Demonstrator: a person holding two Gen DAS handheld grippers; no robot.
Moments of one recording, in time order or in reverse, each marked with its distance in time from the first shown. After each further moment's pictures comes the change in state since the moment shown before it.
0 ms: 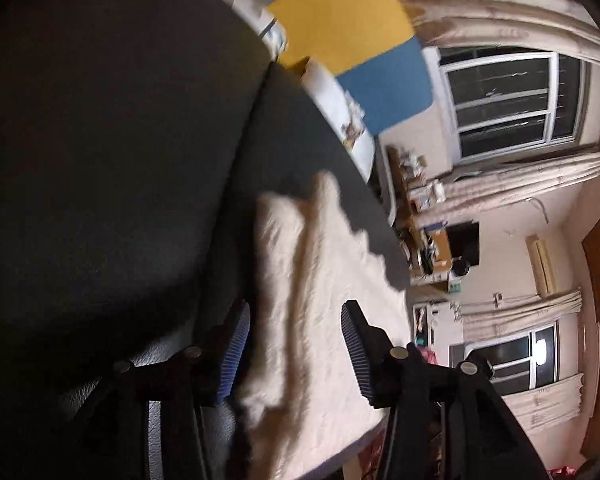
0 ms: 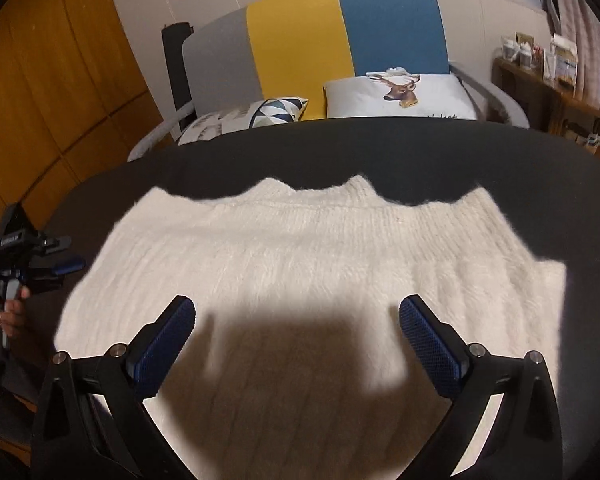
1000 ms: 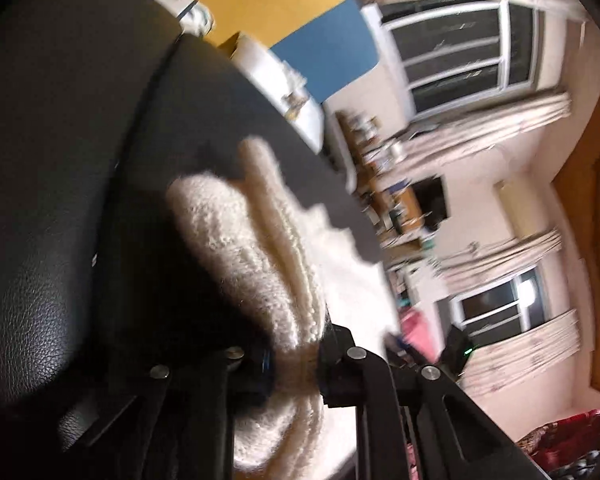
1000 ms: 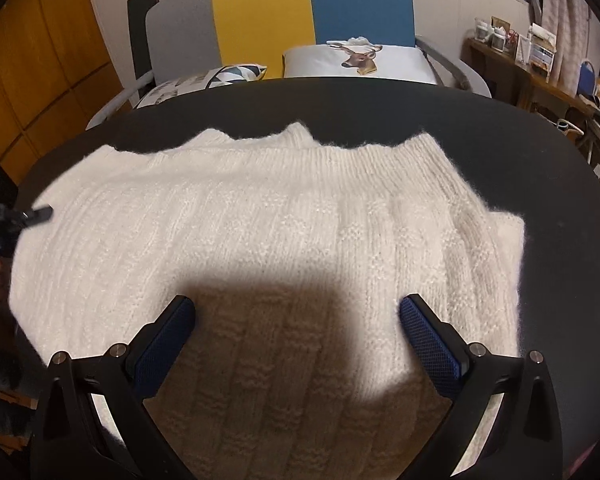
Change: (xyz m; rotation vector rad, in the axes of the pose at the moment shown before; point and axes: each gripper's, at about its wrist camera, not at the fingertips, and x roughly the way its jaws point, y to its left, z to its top) left arm 0.051 -0.047 -0.001 0.185 0.036 -0.173; right arm 0.011 -0.032 -0.018 0.011 0.107 -0.125
